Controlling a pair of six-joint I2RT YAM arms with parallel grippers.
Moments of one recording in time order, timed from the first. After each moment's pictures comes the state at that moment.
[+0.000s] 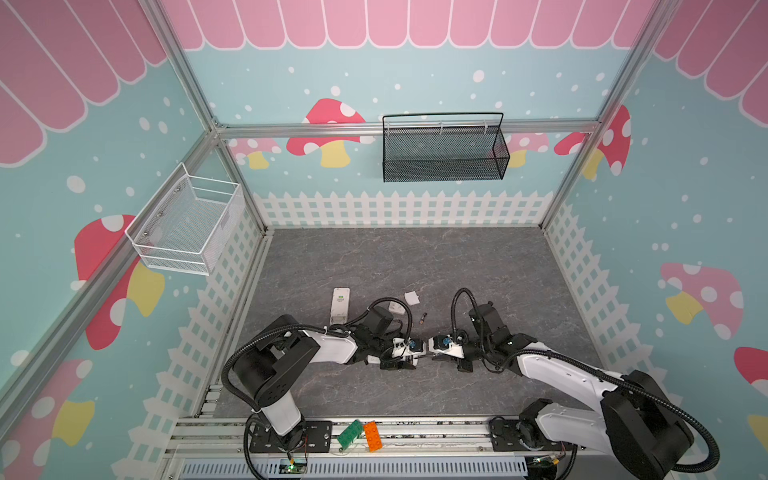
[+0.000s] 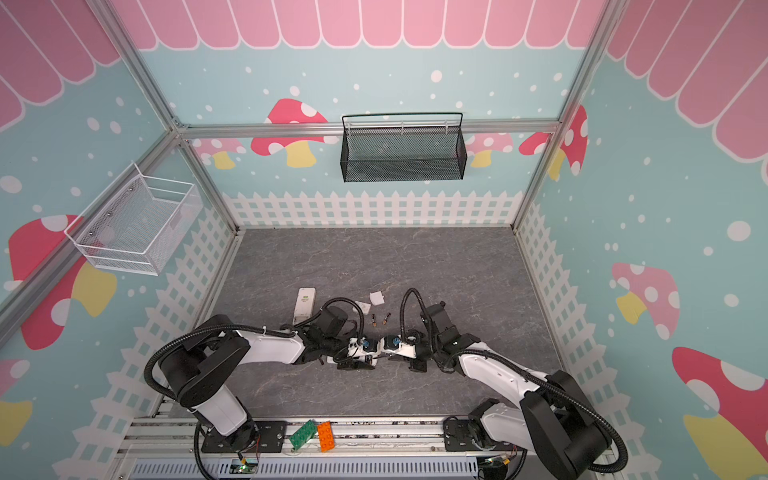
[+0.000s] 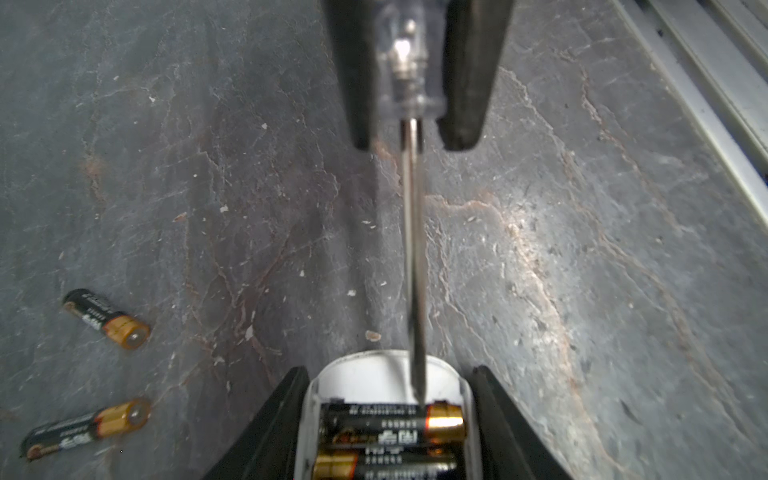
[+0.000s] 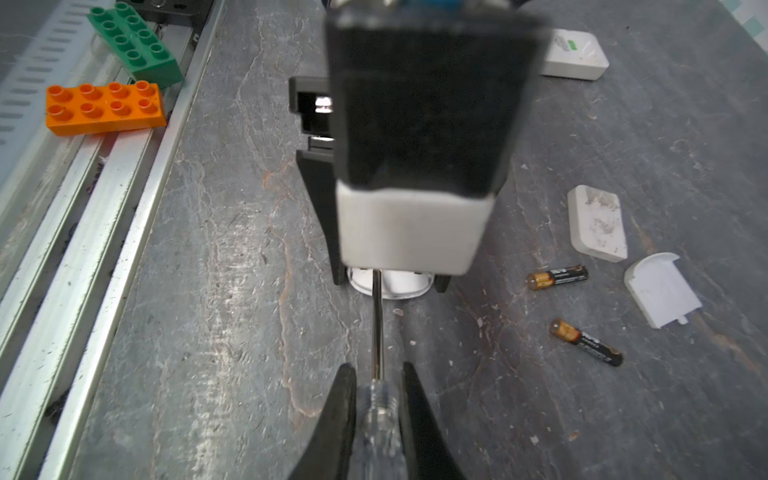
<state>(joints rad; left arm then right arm) -0.74 1.71 0.64 0.19 0.59 0.76 0.53 1.19 0.49 -0.16 -0.66 -0.84</state>
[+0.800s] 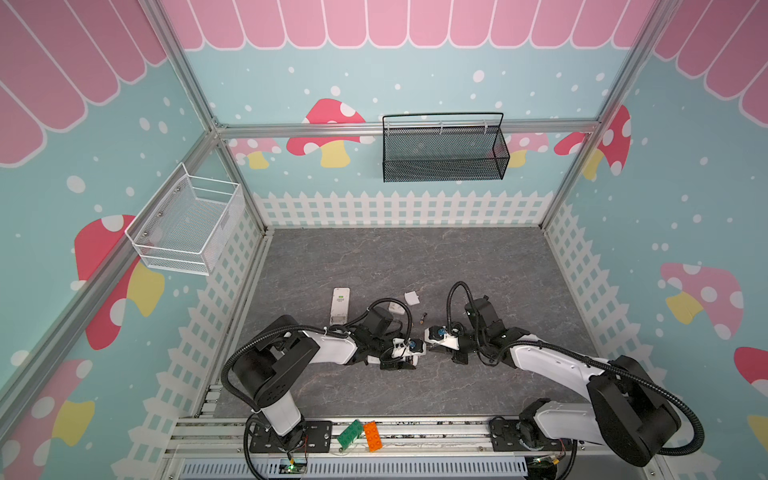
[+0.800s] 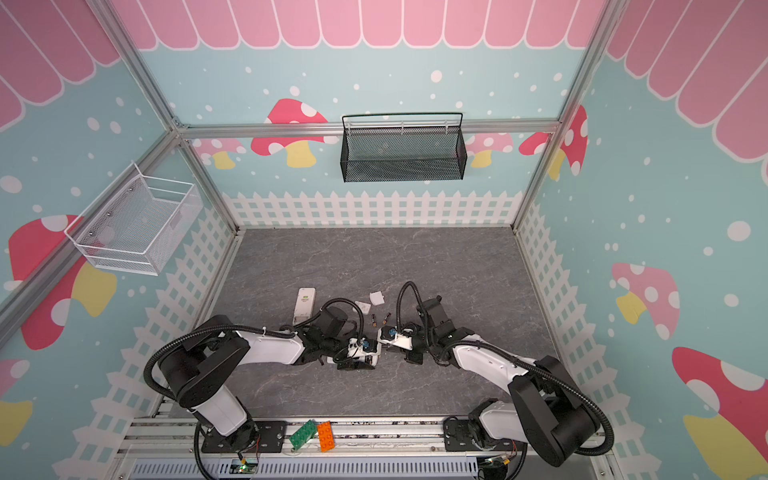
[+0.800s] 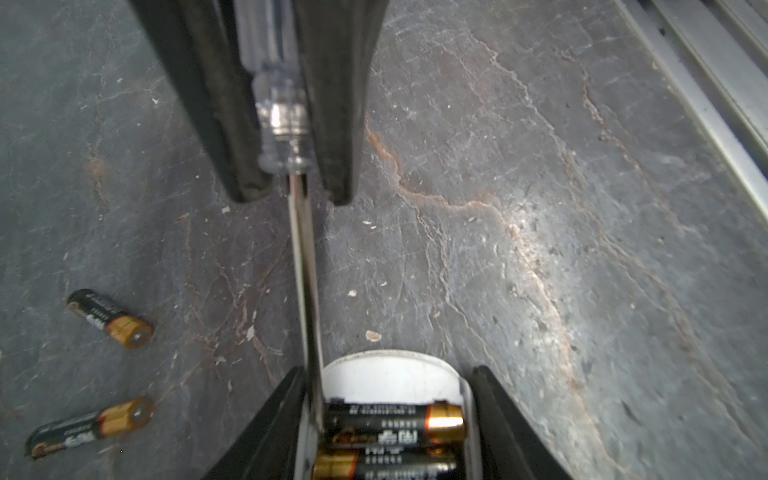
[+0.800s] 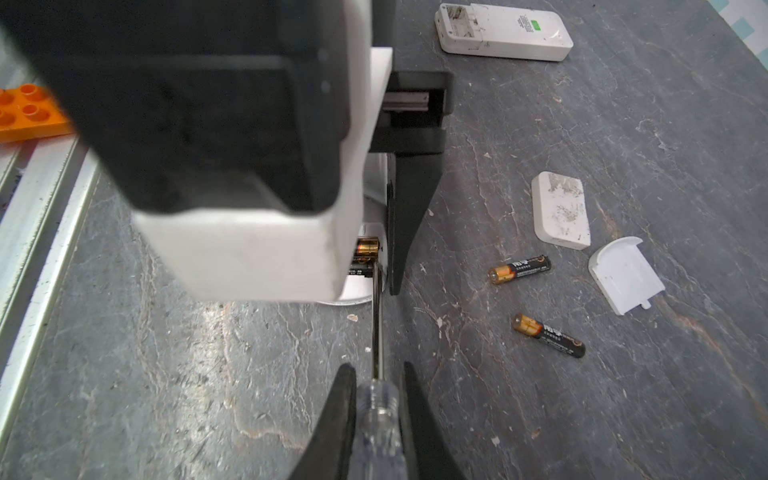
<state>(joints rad) -0.74 1.71 0.63 0.20 0.58 0.76 0.55 1.29 0.53 -0.10 -0.60 -0.80</state>
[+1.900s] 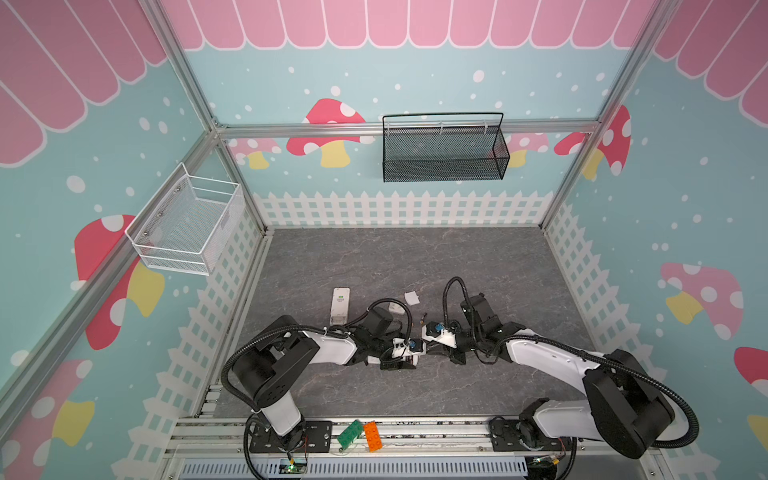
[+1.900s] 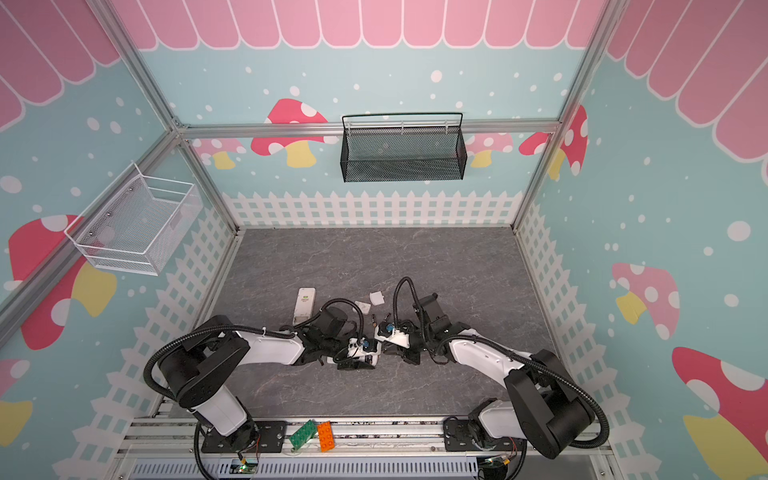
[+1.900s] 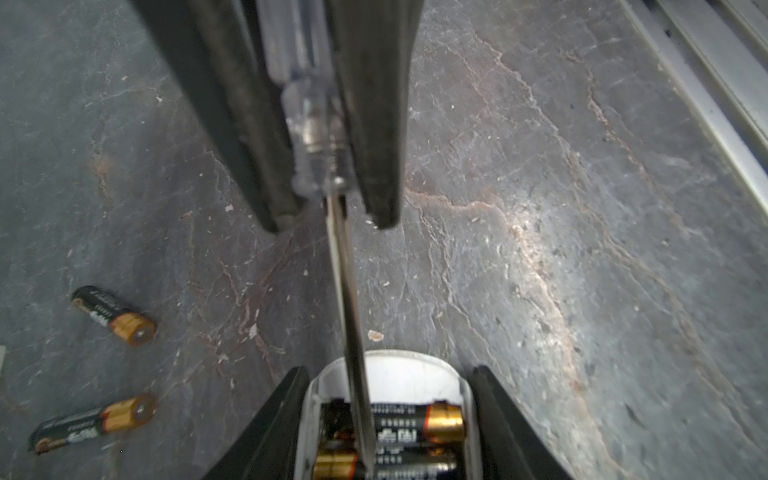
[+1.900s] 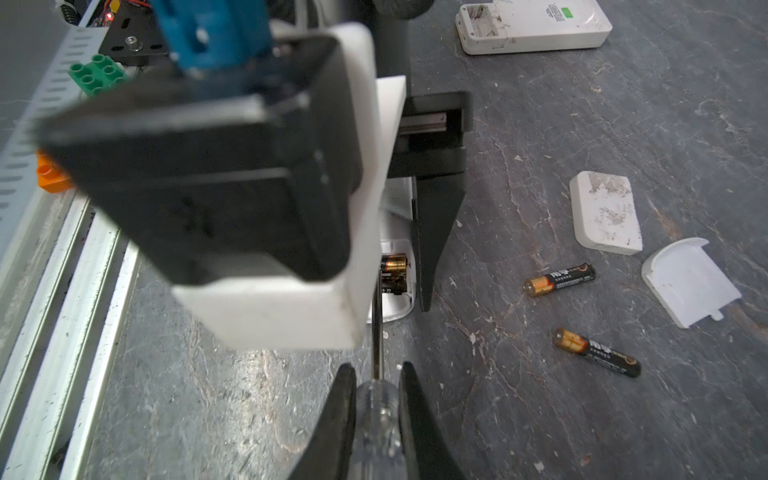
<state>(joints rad) -0.74 1.70 0.63 0.21 0.58 0.75 0.55 1.33 0.59 -0.19 -0.66 -0.73</state>
